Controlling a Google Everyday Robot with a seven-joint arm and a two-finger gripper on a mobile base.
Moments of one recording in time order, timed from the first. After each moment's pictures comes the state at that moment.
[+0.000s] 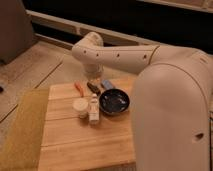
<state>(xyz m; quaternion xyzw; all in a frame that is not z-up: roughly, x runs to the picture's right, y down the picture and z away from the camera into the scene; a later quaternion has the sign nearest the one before) -0.050 -0.033 0.769 -0.17 0.17 0.63 0.74</state>
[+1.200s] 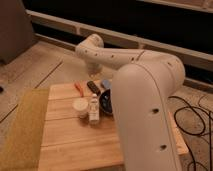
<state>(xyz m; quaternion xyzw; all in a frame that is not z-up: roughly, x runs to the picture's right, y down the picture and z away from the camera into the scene) -0.065 -0.060 0.864 -0.17 0.14 0.60 0.76</state>
